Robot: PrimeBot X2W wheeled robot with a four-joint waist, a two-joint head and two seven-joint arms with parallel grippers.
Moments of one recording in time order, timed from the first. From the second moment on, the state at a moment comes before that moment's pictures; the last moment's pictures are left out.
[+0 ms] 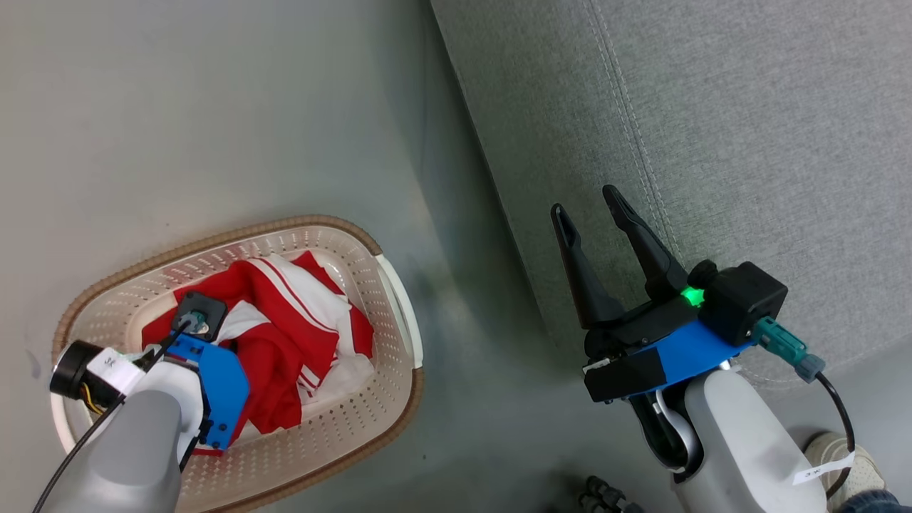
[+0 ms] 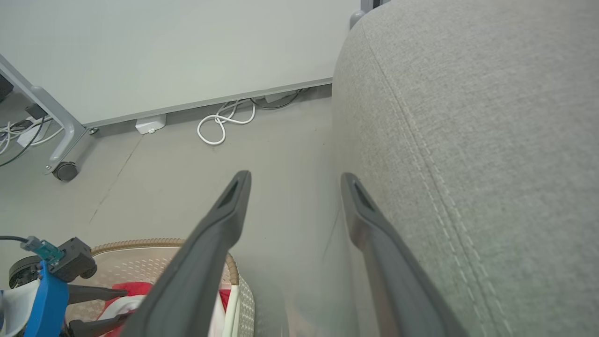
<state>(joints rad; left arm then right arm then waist) -0.62 0.31 -0.45 1.05 -0.10 -0.13 0.11 -0.40 -0.05 0.30 0.24 0.30 0.13 -0.26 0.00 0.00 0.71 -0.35</state>
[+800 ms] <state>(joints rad) -0.69 0.23 -0.55 1.14 -0.23 -0.13 0.10 -0.41 -0.05 0.30 0.26 0.30 0.13 -0.26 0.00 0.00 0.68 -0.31</state>
